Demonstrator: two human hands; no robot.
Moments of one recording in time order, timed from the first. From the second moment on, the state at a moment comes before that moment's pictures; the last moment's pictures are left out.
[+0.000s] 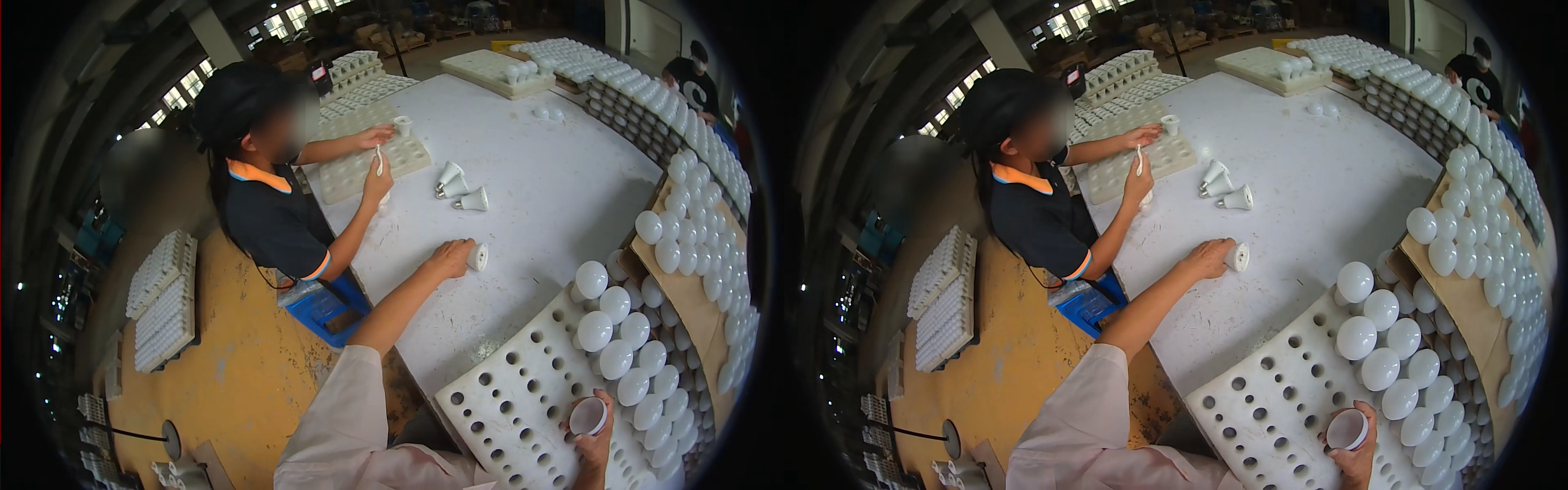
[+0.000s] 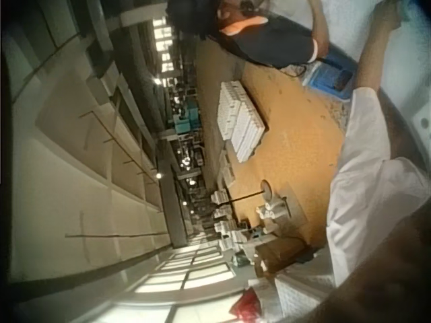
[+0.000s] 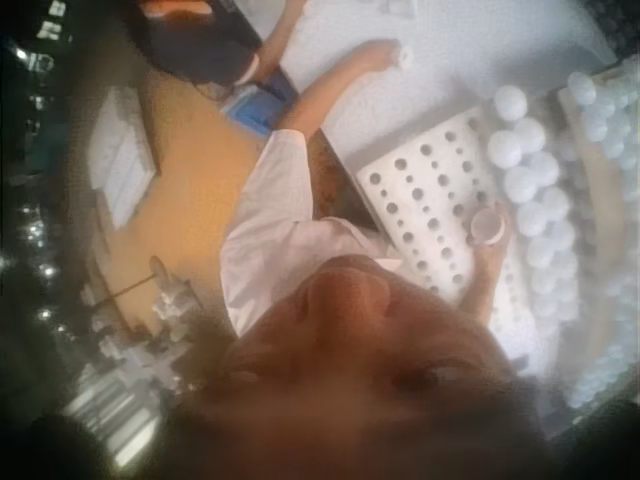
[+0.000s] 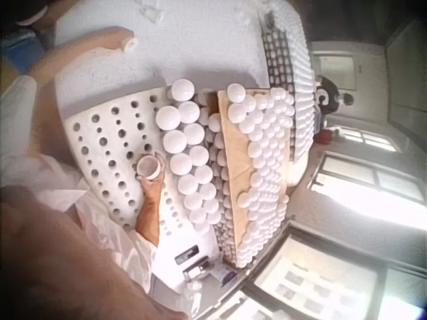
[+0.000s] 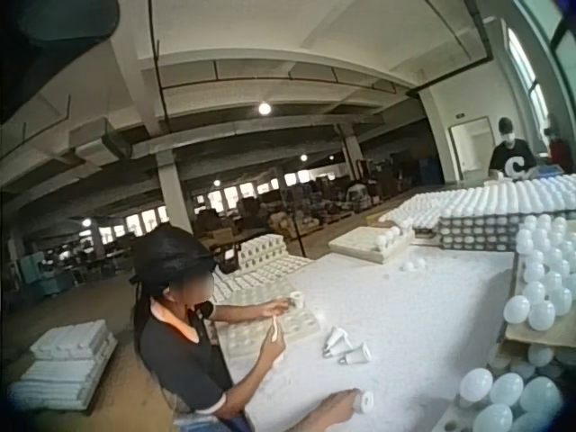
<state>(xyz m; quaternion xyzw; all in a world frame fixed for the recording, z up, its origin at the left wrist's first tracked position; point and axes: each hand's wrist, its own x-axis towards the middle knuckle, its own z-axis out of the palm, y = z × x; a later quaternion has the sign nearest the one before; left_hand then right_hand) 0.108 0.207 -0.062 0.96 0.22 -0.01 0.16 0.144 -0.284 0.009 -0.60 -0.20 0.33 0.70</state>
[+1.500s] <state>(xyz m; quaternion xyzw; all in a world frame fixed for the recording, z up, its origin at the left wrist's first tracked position) 0.017 -0.049 0.014 0.66 -0.03 -0.23 0.71 0.111 -0.282 0.015 -0.67 -0.37 0.32 0.56</state>
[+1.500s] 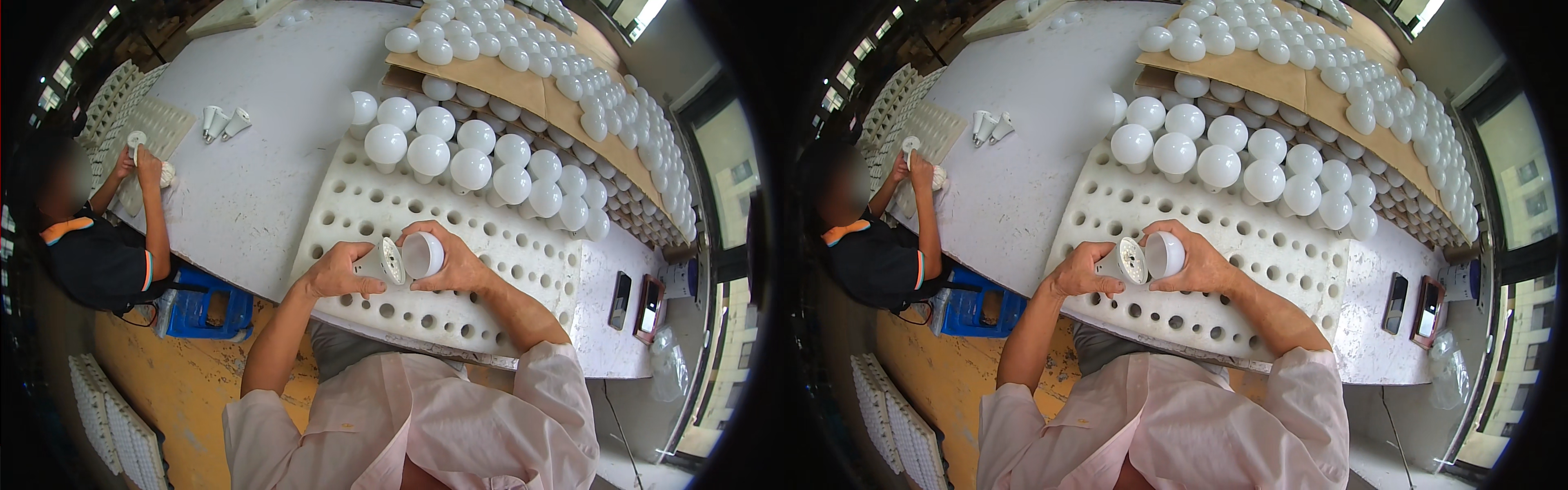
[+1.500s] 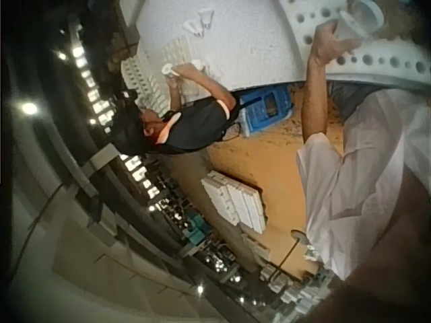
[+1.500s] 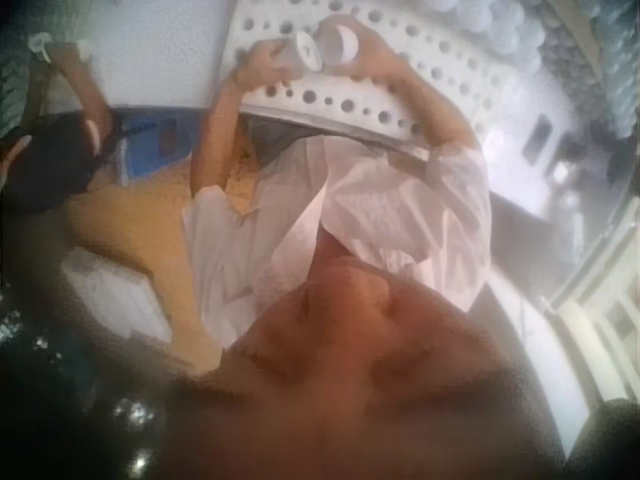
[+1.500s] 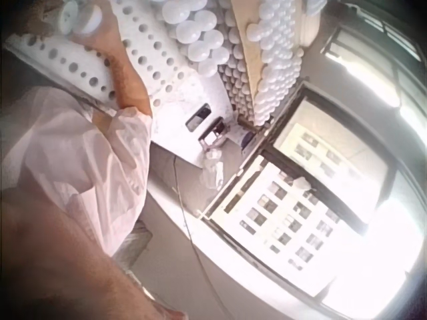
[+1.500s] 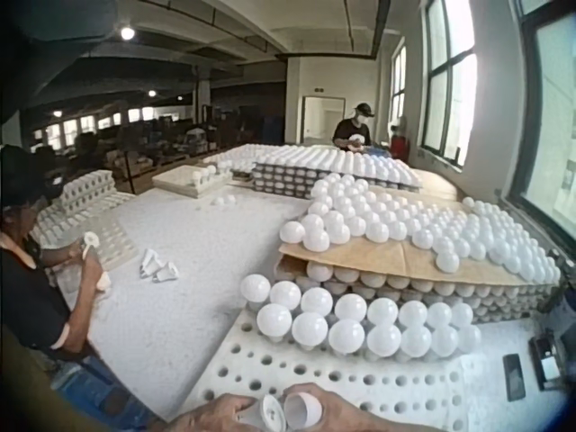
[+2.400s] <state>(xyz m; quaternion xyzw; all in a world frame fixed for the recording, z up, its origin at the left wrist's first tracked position) 0.017 -0.061 0.011 0.73 0.00 -0.24 0.63 0.095 -0.272 0.028 -0.78 -0.48 0.22 0.32</state>
